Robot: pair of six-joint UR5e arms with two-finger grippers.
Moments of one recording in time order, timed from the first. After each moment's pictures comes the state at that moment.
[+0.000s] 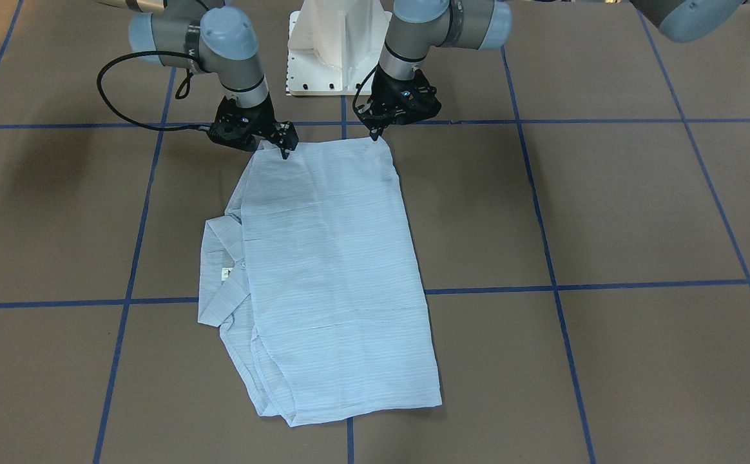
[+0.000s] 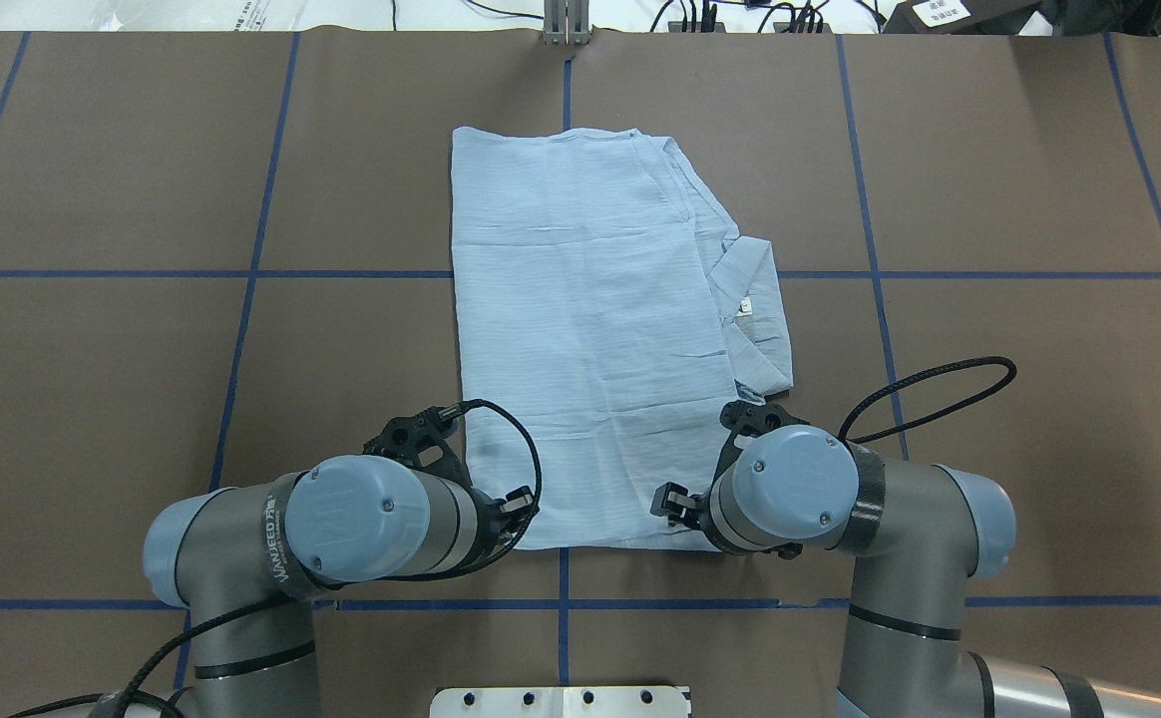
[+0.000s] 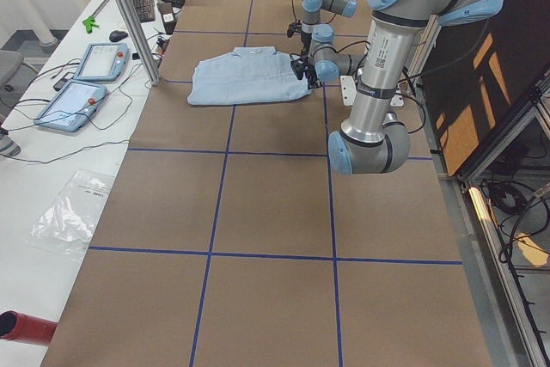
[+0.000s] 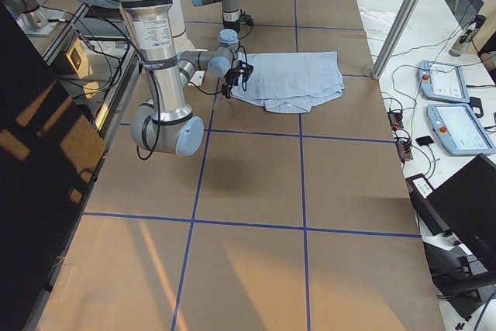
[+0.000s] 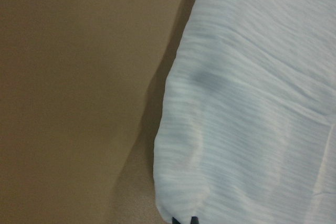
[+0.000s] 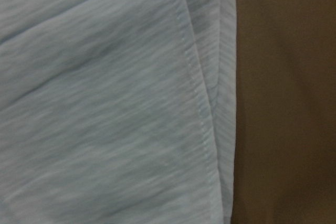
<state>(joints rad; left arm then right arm) -0.25 -2.07 -1.85 -1.80 -1.69 -1.88 0.30 -1.22 1.86 -1.45 1.77 1.69</state>
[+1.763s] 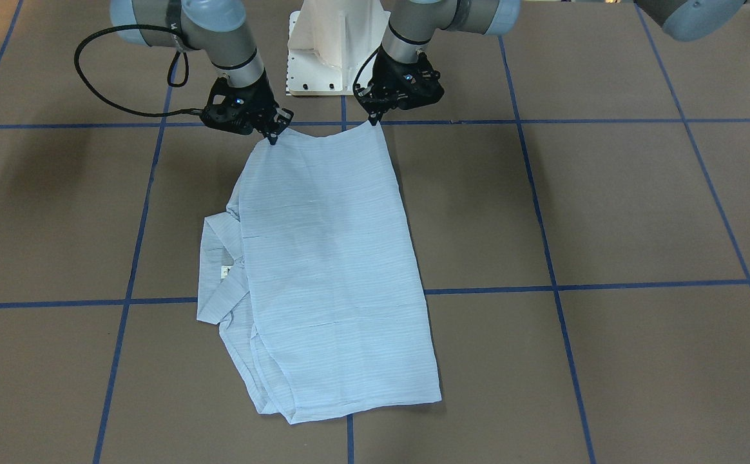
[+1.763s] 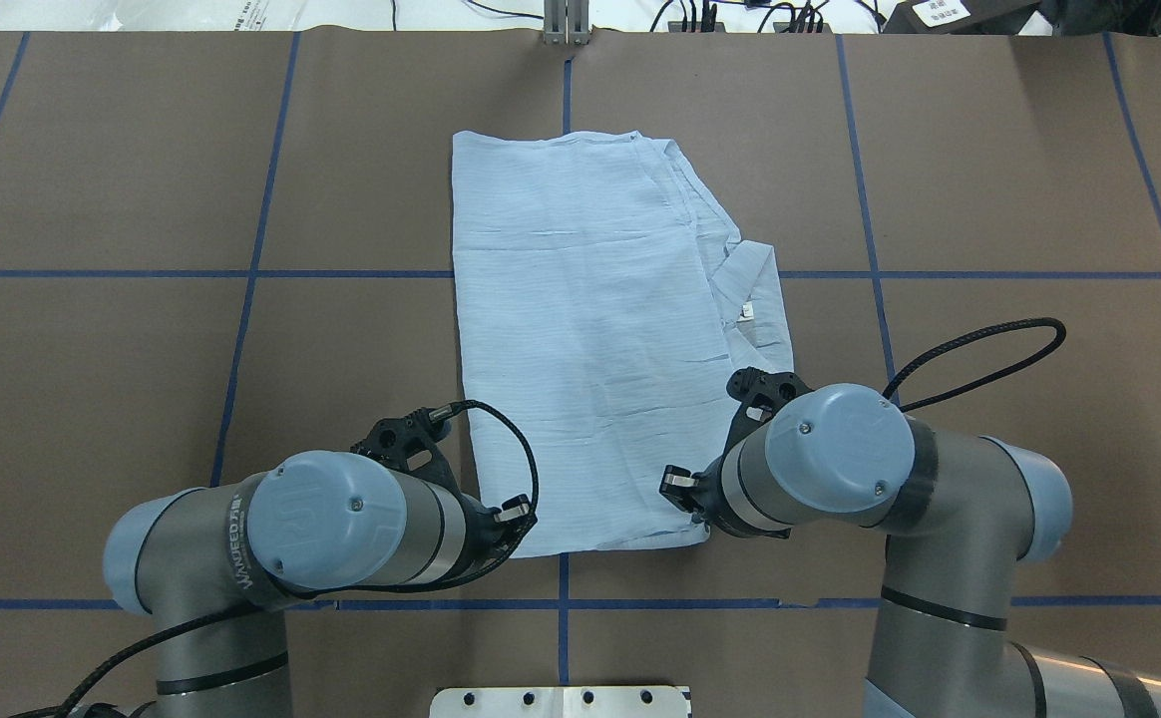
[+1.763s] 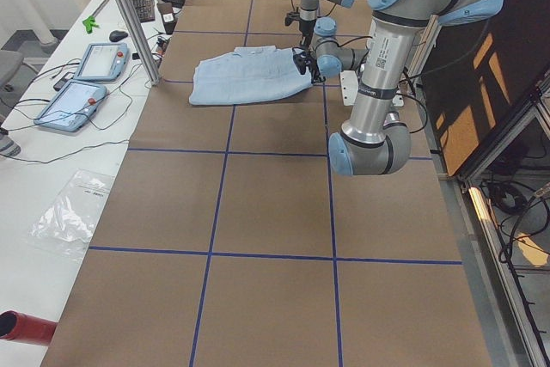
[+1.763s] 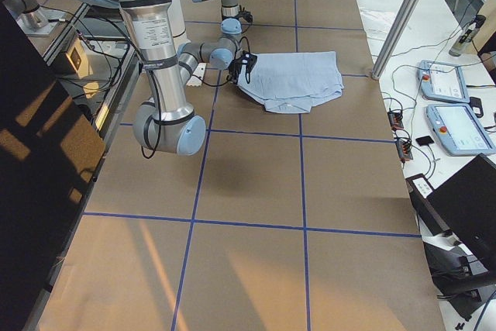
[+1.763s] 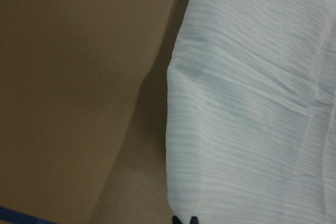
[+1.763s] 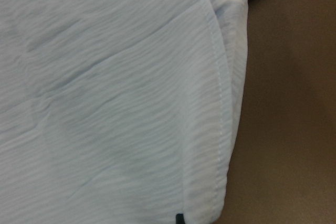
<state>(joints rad) -0.25 -2.06 -1.96 -1.73 -1.74 -1.88 0.35 -1.23 2.01 -1.49 1.83 1.69</state>
